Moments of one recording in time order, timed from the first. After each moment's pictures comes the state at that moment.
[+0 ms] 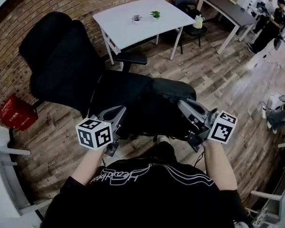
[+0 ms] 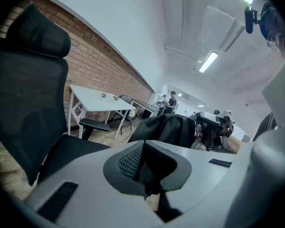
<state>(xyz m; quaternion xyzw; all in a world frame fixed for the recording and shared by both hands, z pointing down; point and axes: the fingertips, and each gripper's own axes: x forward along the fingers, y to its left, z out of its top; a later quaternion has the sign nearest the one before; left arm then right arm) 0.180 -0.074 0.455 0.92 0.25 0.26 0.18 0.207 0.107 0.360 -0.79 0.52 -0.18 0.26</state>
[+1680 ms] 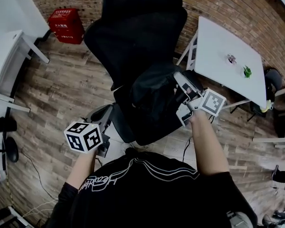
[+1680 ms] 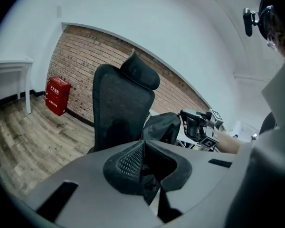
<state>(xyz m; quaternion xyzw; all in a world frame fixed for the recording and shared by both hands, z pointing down) 0.124 -0.257 0.477 0.91 -0.22 0.17 0.31 0.378 -0.238 0.396 -0.55 0.74 -0.32 0.24</state>
